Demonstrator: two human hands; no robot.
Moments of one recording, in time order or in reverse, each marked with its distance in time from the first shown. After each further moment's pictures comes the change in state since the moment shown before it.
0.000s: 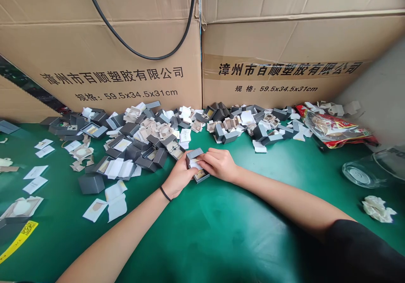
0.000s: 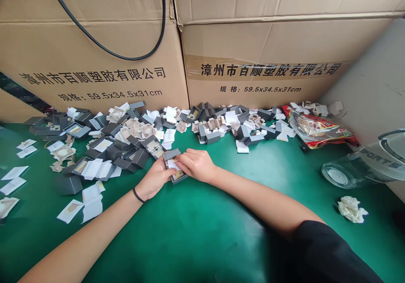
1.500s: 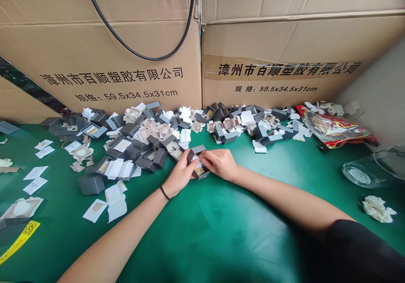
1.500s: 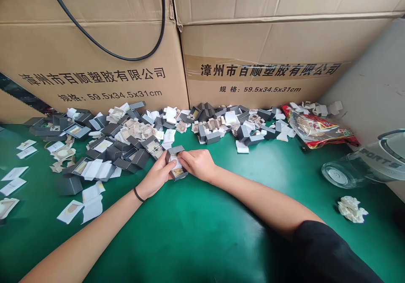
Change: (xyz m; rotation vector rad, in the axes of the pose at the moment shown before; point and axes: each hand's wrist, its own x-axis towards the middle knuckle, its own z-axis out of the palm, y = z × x) left_hand 0.002 -0.003 -0.005 0.020 -0.064 -0.005; right_hand -0.003 0.003 0.004 -0.027 -0.051 0.142
